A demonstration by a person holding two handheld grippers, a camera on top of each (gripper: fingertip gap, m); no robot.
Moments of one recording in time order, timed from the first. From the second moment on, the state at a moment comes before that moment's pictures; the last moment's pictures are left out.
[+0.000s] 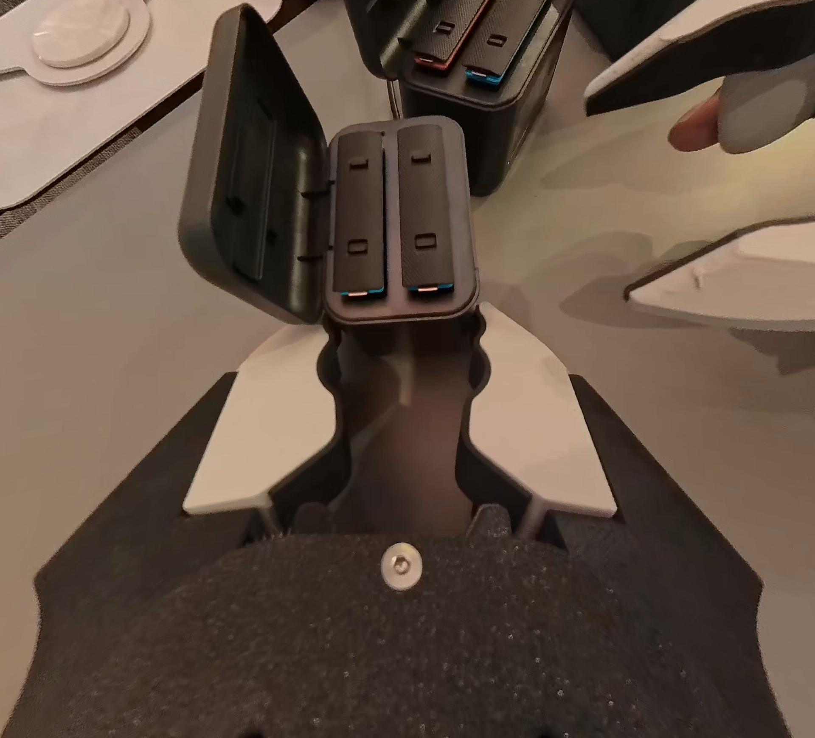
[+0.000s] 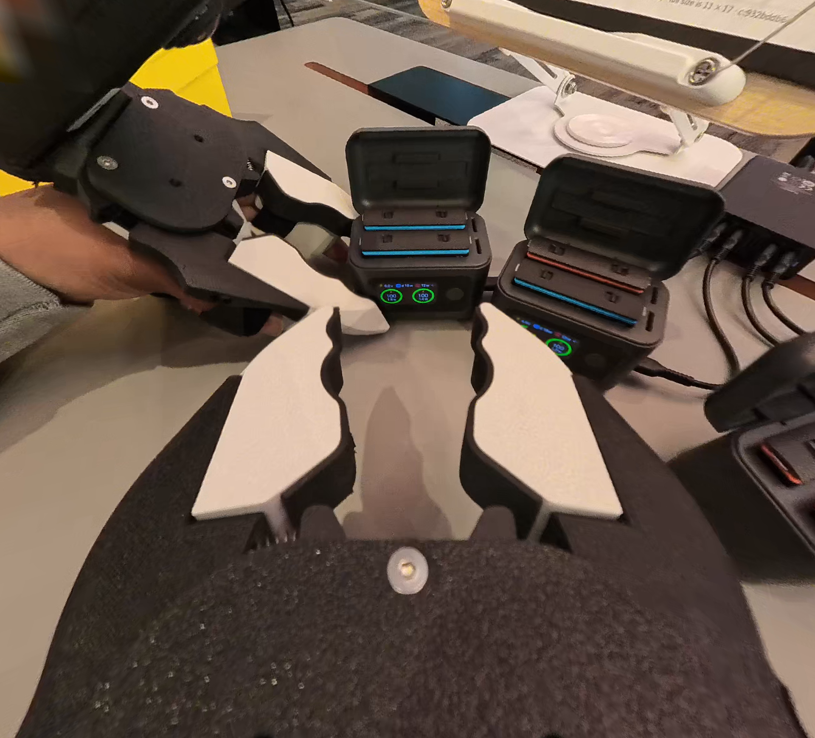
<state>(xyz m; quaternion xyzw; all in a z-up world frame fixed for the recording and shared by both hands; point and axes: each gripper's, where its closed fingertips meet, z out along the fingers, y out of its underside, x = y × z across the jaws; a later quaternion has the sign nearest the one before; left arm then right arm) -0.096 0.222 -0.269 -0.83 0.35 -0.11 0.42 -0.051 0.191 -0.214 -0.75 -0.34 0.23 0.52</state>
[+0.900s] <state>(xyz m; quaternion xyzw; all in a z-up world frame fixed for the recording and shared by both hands) -0.099 0.225 -0.269 -0.84 0.34 -0.11 0.42 -0.046 0.190 -0.264 -0.82 -0.36 0.13 0.42</state>
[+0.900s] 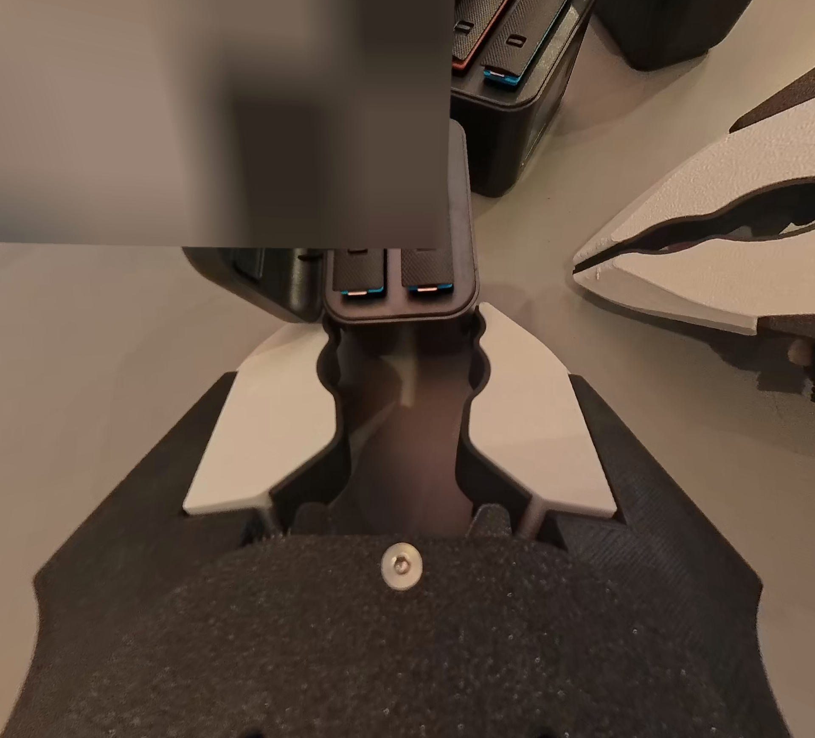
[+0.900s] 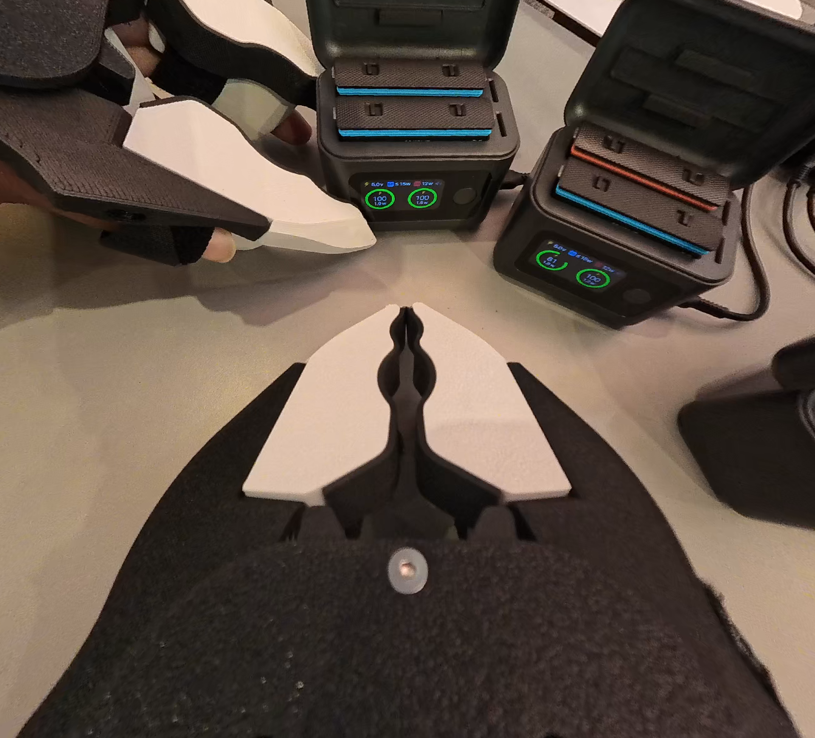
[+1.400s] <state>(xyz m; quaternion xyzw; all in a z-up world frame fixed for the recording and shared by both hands) -0.099 0.225 -0.269 -0.84 0.34 -0.11 0.42 -0.058 0.211 -0.237 -0.79 -0.35 0.16 0.49</state>
